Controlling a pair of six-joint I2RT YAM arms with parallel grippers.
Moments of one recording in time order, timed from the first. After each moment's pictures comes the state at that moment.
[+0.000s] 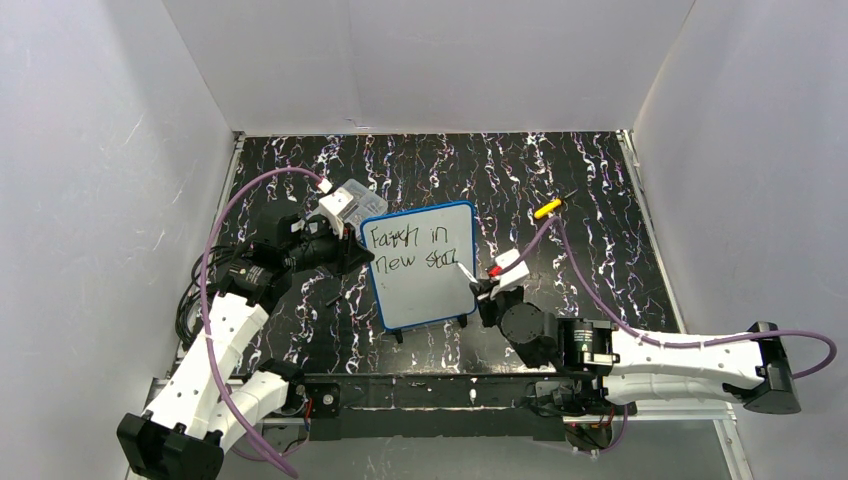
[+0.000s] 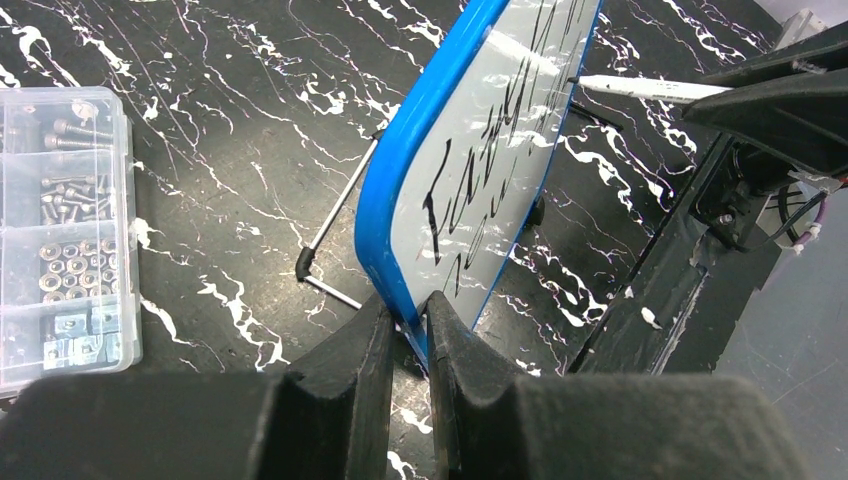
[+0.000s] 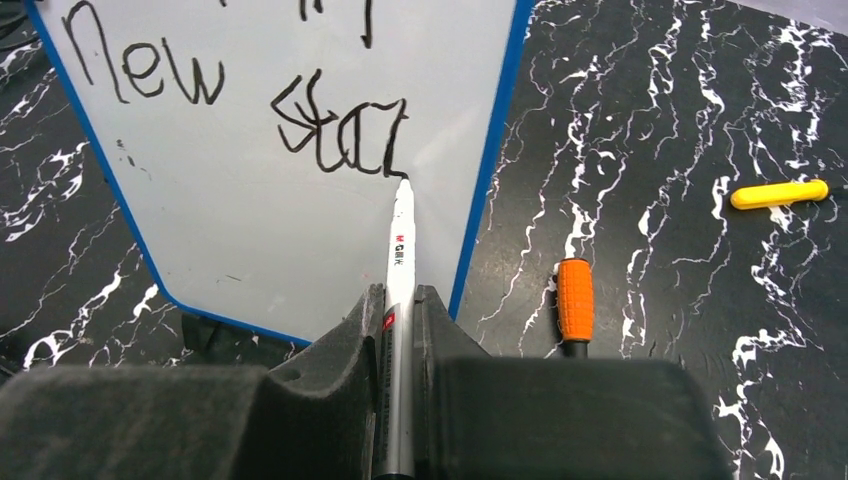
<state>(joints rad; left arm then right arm) -0.33 0.90 0.89 -0.53 0.59 0.07 1.44 0.81 0.59 -0.13 0.90 0.28</state>
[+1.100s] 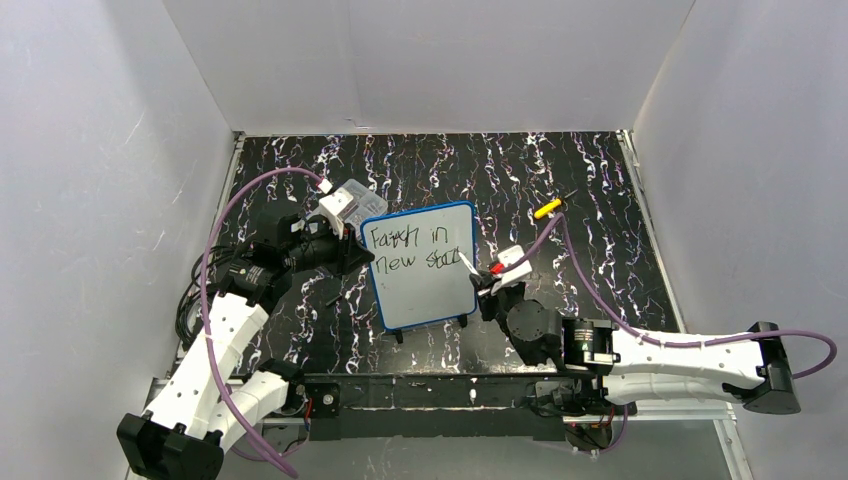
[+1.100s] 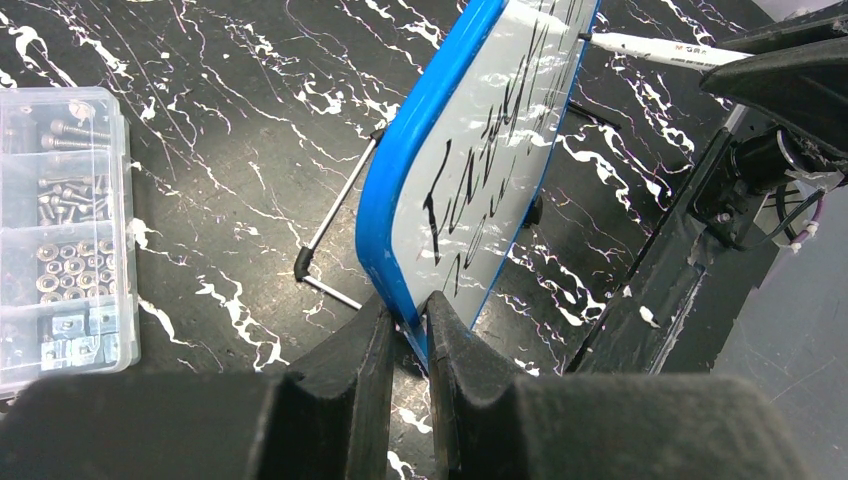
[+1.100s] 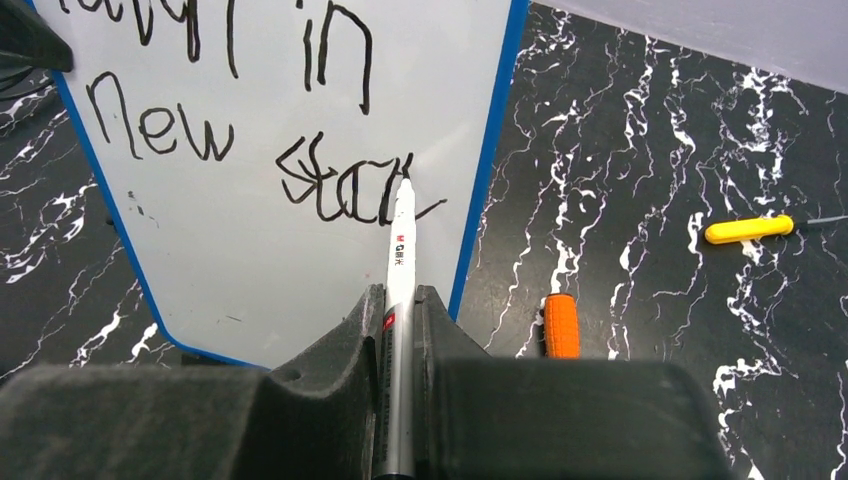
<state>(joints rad) -0.33 0.90 0.89 -0.53 0.59 0.07 1.44 0.81 0.60 -0.03 0.95 0.18</state>
